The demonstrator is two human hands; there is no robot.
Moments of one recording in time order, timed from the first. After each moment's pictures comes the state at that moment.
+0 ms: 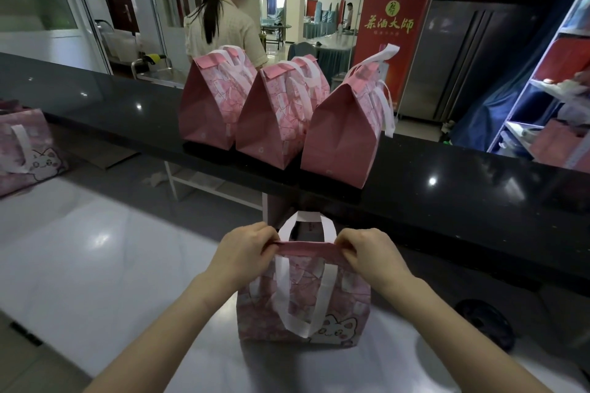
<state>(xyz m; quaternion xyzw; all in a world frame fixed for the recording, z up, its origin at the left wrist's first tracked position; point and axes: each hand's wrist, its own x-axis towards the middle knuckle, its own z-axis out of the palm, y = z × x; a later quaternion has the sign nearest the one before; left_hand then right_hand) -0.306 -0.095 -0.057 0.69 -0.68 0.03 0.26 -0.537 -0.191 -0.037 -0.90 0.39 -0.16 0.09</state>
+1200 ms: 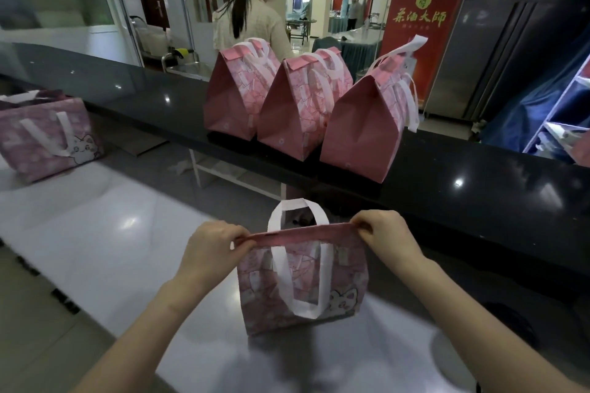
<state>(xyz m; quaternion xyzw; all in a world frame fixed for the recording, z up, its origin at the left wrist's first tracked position) -0.267 -0.035 -0.062 0.75 -0.59 0.11 0.29 -0.528 -0.213 -0.038 -0.89 0.38 -0.21 0.13</state>
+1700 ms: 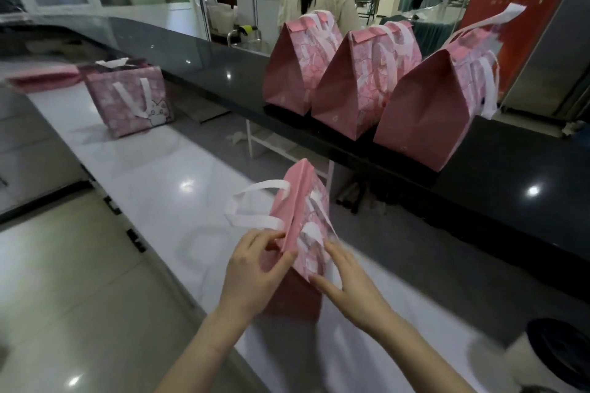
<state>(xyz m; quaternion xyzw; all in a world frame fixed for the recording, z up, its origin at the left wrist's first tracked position) -0.335 0.033 -0.104 0.75 -0.44 0.02 0.50 -0.486 -0.106 -0.128 -0.89 0.26 -0.12 0.34</state>
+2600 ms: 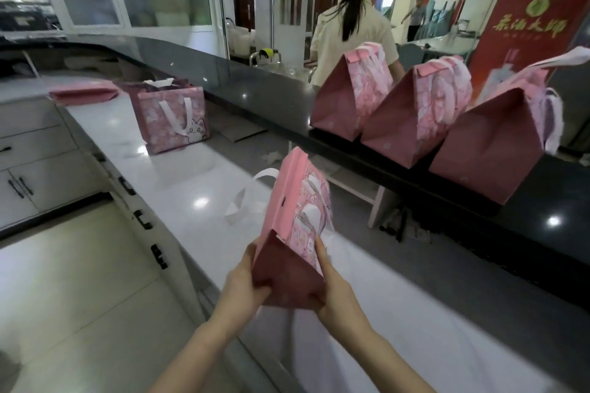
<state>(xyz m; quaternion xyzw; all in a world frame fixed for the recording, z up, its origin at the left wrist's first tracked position) -0.201 0.108 -0.132 0.78 -0.38 -0.12 0.49 -0.351 -0.020 -0.127 -0.87 0.25 -0.17 0.38</state>
